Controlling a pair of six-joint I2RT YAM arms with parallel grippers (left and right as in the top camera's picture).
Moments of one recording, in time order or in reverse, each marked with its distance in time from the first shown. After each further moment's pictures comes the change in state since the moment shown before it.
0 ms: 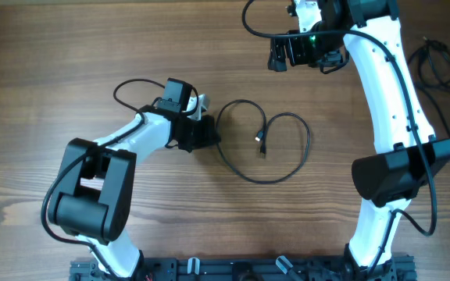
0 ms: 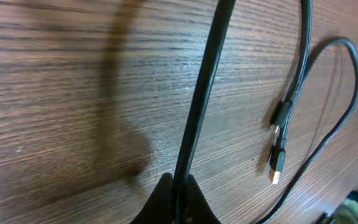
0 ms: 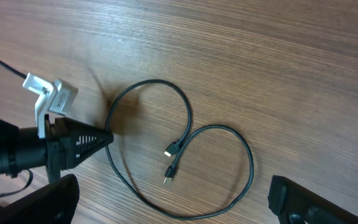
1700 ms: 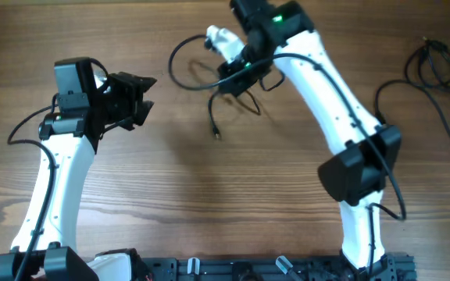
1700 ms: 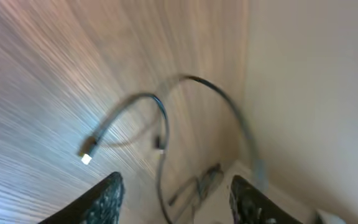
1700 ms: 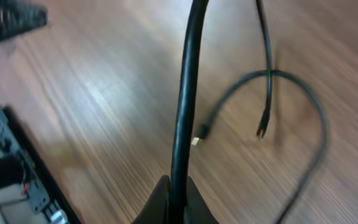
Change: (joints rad) left arm 0.390 -0.455 0.061 -0.137 -0.005 -0.785; right arm 0.241 0.094 -0.007 0.109 -0.180 -0.238
